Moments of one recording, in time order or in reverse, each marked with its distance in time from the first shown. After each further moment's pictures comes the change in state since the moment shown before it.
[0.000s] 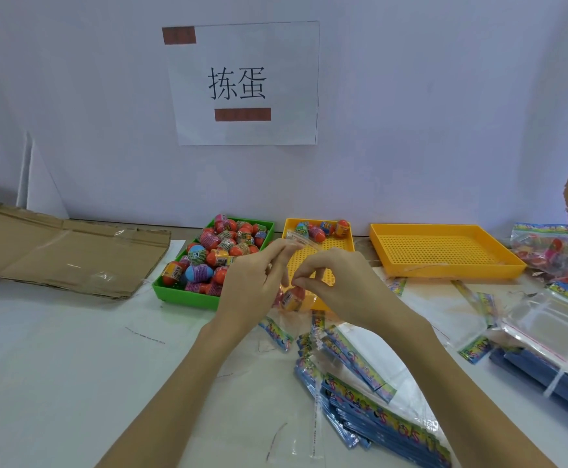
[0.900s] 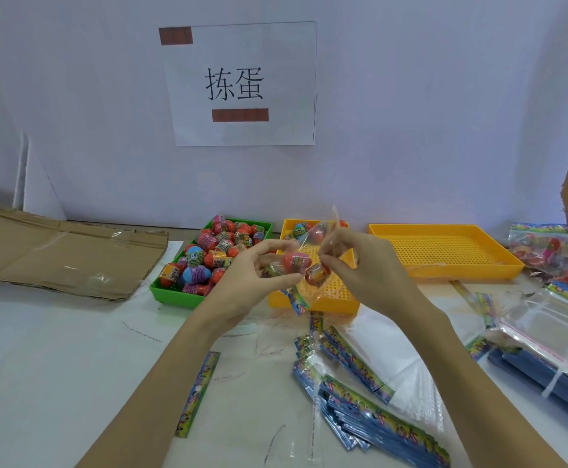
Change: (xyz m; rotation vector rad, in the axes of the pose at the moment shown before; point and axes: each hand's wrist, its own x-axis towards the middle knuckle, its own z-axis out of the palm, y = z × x) left_hand 0.011 -0.005 -0.012 -0.614 -0.303 -0.476; right_hand -0.003 0.021 -0.019 -0.003 0.255 0.072
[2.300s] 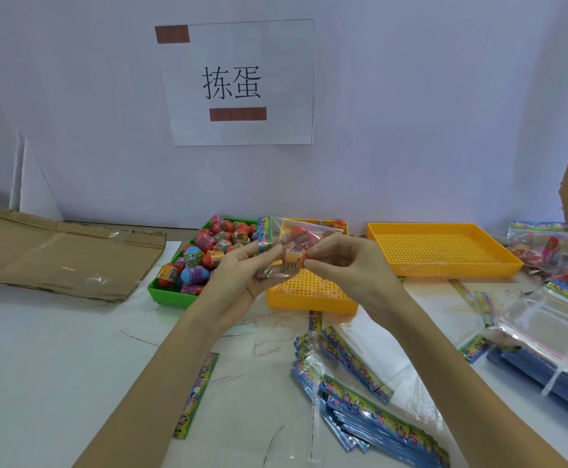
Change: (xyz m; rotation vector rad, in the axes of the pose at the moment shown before) left_hand 0.003 0.004 -0.002 -0.529 0.029 -0.119; right_hand -0.001 -0.005 0.017 0.647 -0.032 0.289
